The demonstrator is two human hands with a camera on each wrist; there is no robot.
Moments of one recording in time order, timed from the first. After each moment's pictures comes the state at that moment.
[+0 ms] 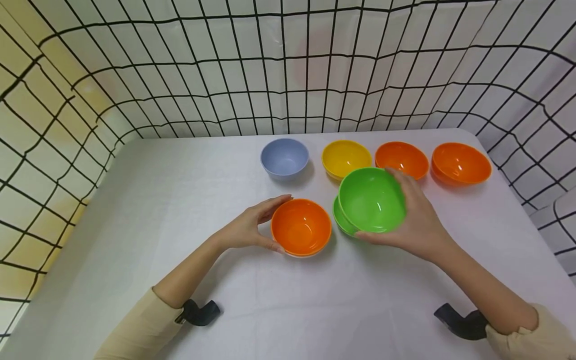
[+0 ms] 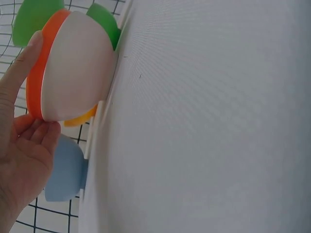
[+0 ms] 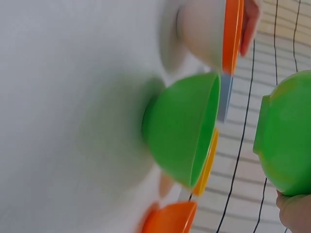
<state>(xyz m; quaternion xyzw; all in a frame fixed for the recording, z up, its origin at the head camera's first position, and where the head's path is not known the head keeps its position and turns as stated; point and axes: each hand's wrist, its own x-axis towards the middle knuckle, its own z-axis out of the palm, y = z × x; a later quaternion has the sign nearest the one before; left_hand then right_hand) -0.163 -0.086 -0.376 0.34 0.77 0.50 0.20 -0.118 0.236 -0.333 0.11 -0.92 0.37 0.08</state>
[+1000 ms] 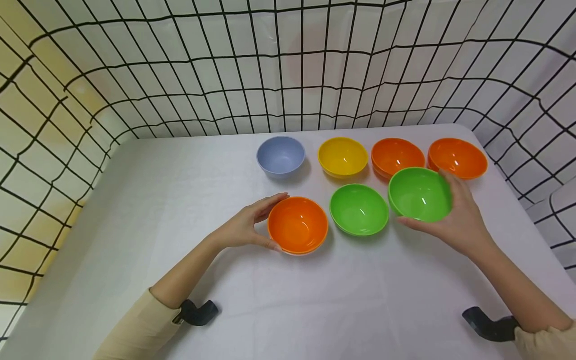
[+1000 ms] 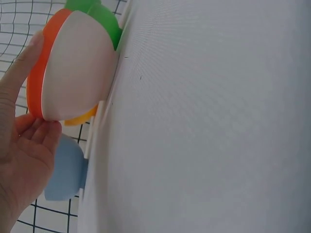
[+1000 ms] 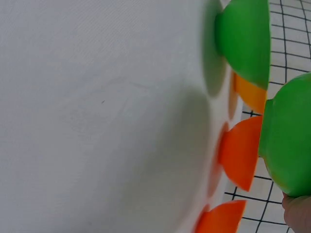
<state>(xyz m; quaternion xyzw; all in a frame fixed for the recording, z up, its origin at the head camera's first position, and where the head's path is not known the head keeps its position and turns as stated) -0.164 -0.086 -0.379 0.33 0.77 0.51 0.21 -0.120 0.314 -0.362 -0.04 -0.95 0.32 0.04</state>
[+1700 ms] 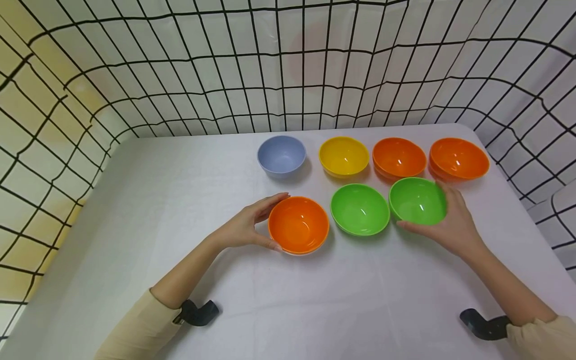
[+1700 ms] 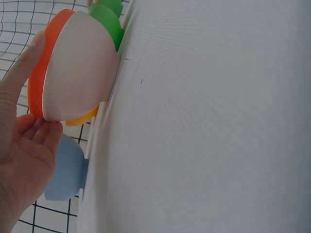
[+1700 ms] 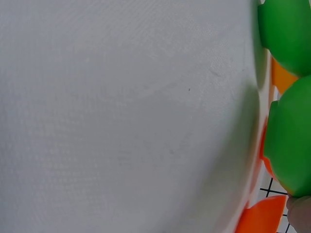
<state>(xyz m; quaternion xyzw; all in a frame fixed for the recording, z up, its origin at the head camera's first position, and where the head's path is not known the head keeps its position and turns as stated) -0.165 -0.086 -0.381 0.33 0.76 0.52 0.20 -0.128 0.327 -0.397 -0.03 -0.95 0.32 0.03</state>
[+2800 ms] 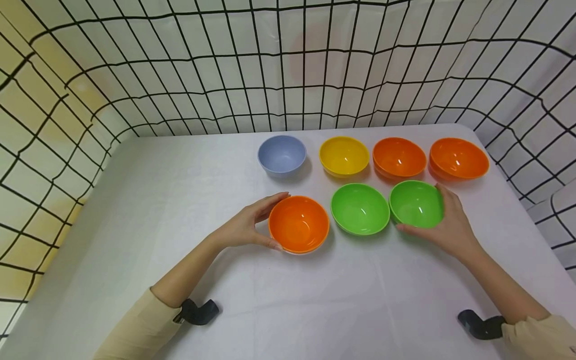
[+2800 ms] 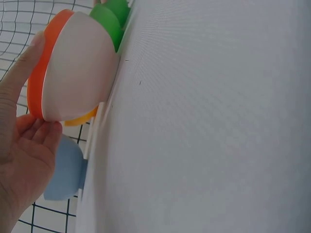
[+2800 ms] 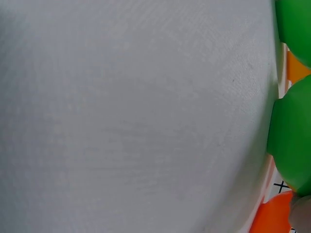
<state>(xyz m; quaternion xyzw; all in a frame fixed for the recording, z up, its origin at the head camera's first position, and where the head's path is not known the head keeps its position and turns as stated) -0.163 -0.087 -0.380 0.33 0.77 0.52 0.21 -0.129 0.331 -0.412 -0.04 -0.95 0.31 0.01</state>
